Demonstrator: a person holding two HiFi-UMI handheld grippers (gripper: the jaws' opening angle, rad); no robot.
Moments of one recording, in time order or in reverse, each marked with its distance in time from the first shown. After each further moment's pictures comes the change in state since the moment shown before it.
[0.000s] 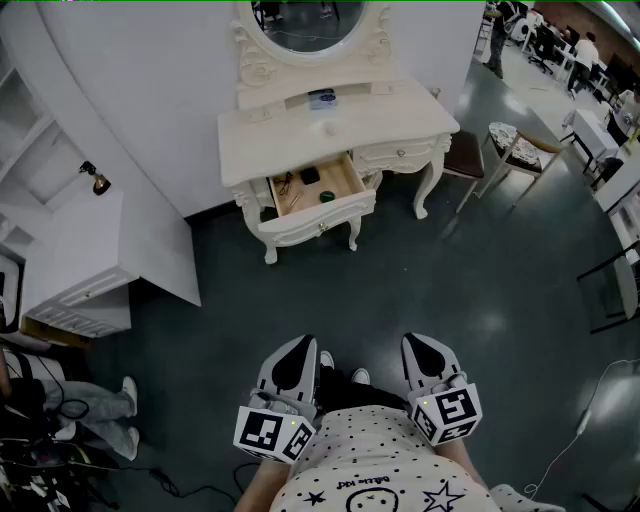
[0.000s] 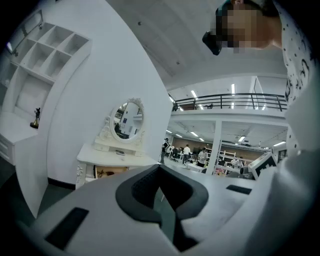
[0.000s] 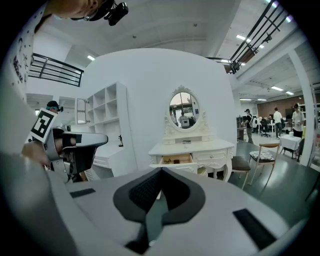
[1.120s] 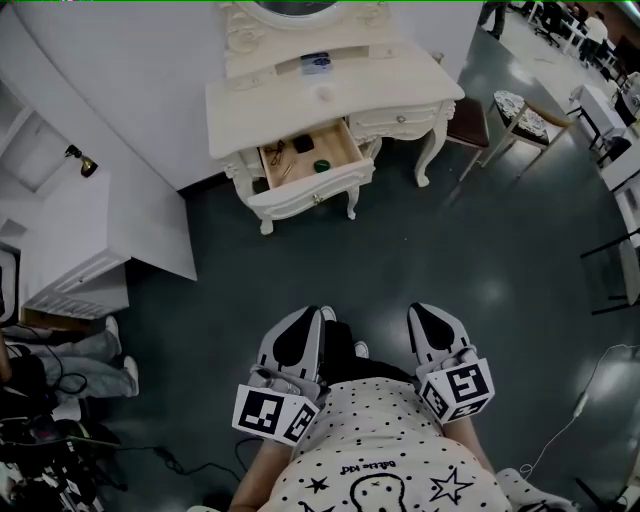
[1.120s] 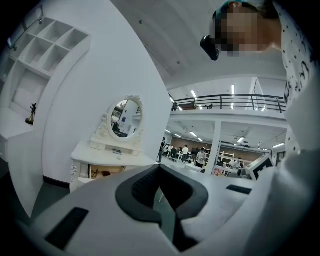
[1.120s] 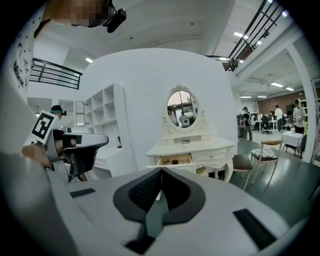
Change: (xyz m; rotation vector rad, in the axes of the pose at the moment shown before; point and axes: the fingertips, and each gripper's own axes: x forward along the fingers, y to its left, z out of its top) left arm 0.040 -0.007 0.002 -0.013 0.003 -0.018; right arm 0.018 -0.034 0.010 0.016 -0.003 0.021
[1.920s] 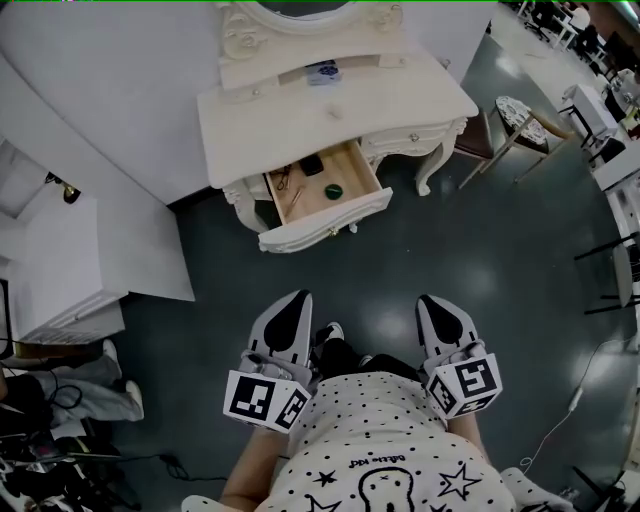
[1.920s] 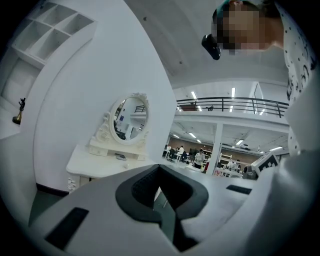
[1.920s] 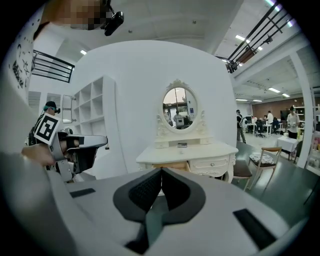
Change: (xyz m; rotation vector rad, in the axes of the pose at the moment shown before) left arm 0.087 0.134 0.050 -0.014 0.000 -0.044; right arm 0.124 -0.007 0.060 -0.016 0.014 -0.087
